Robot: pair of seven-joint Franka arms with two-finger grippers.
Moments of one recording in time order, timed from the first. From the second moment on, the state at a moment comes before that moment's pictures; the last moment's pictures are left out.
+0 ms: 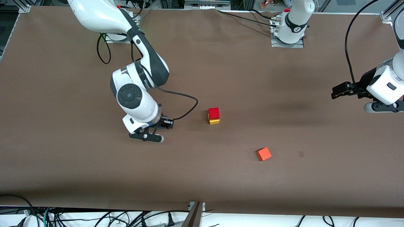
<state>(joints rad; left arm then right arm) 0.07 0.18 -0.10 -1.48 -0.01 1.56 -0.09 0.50 0.68 0.00 -1.30 0.04 2.00 0.66</state>
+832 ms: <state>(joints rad) 0.07 0.18 -0.10 -1.48 -0.01 1.57 -0.09 0.56 0.75 0.00 -1.29 0.04 2.07 0.74</state>
